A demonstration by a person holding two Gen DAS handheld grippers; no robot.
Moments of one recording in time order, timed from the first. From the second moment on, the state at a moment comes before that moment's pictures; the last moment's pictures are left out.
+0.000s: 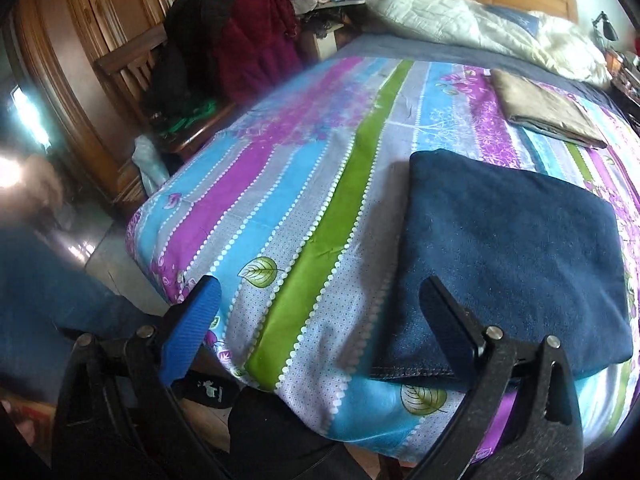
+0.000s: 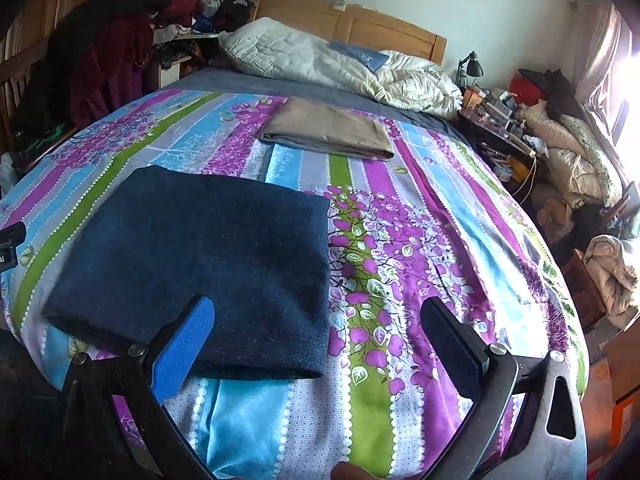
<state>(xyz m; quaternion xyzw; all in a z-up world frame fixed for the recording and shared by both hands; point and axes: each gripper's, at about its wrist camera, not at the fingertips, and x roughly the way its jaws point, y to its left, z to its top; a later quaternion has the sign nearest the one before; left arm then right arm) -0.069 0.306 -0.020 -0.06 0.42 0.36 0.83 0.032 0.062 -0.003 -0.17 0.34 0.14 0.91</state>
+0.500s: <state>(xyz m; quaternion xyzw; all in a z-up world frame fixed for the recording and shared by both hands) -0.081 0.298 -0.025 -0.11 0.44 0.30 0.84 -0.003 0.058 0.002 -0.12 0.36 0.12 0.92</state>
